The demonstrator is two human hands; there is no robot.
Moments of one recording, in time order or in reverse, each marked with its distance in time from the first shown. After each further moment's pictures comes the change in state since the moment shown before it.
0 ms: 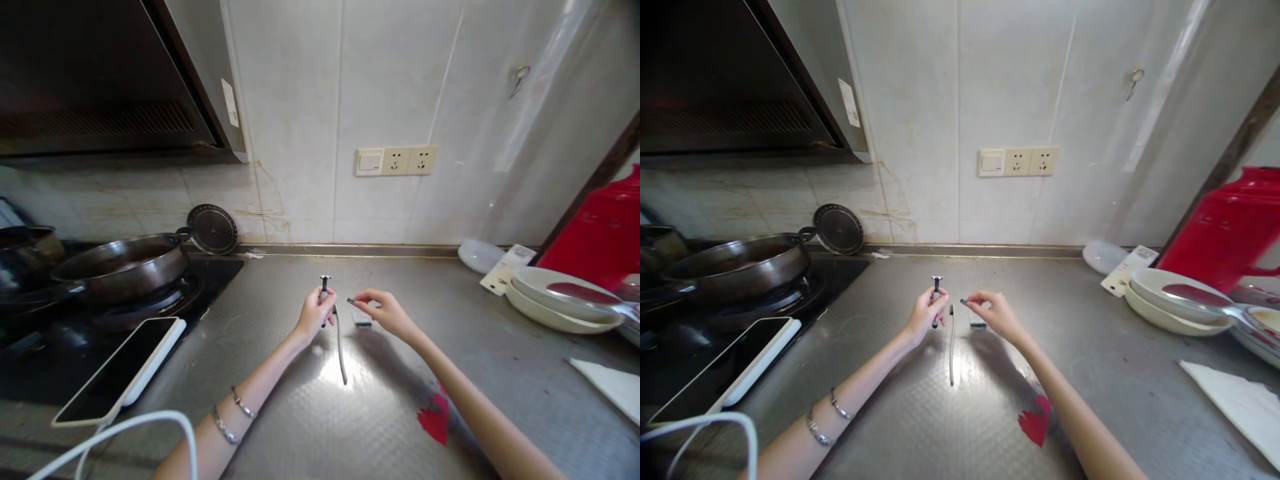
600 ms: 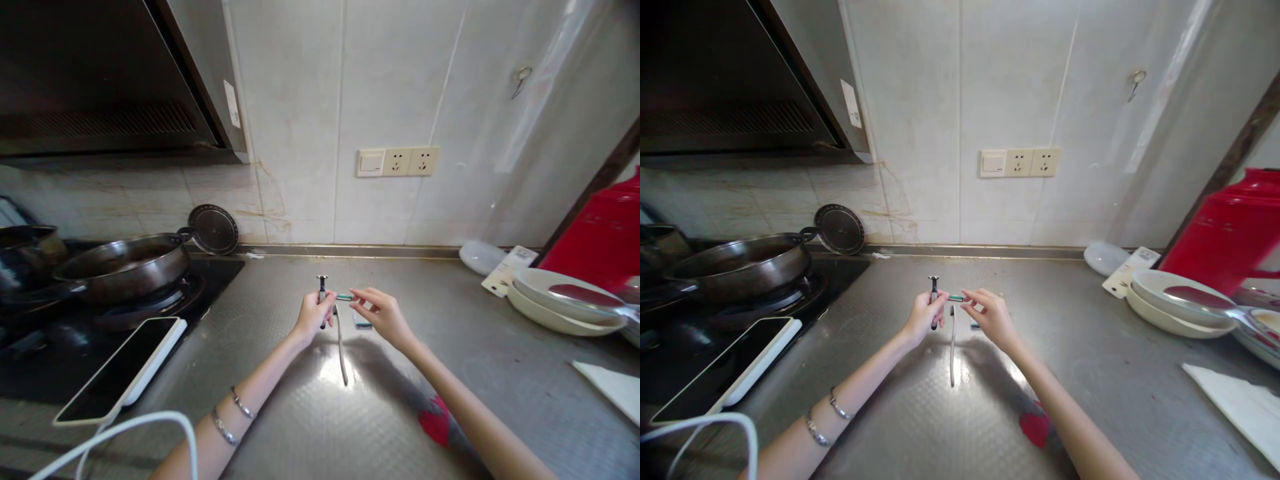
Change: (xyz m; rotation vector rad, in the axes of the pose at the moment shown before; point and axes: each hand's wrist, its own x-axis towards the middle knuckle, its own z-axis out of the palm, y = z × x) left_hand 0.002 -0.001 -0.001 -0.030 0.028 -0.042; right_hand -0.008 -0.018 0.010 -0.044 0.159 -0.209
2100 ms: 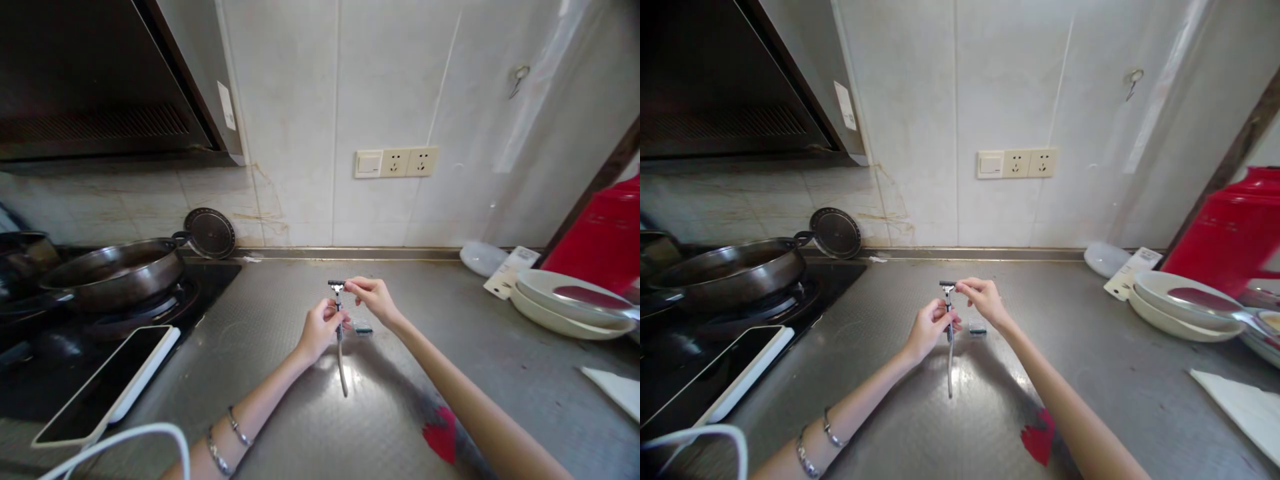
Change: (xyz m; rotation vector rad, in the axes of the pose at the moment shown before) left_hand -0.012 -0.007 0.011 0.087 -0.069 0.029; right_hand 0.047 0.021 0.009 0.496 0.034 0.199
